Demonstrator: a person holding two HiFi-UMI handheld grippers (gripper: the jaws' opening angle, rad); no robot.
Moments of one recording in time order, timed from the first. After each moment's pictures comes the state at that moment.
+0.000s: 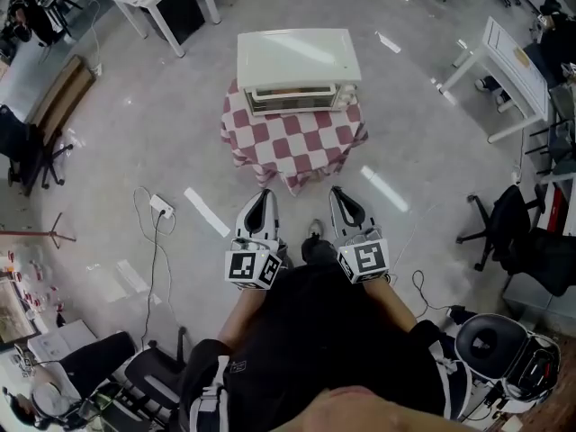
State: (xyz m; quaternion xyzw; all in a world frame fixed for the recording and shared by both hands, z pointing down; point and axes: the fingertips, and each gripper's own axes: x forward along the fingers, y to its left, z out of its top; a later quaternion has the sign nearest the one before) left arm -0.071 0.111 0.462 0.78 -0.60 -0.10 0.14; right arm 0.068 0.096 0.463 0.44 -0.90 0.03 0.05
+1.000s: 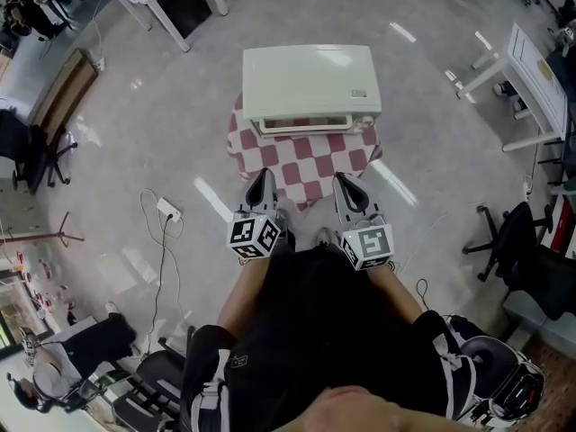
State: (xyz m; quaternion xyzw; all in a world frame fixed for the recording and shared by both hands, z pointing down) left arm -0.122 -0.084 0.534 0.74 -0.63 -0.06 0.22; right arm 0.037 -0.081 0.475 0.43 -0.90 0.06 0.06
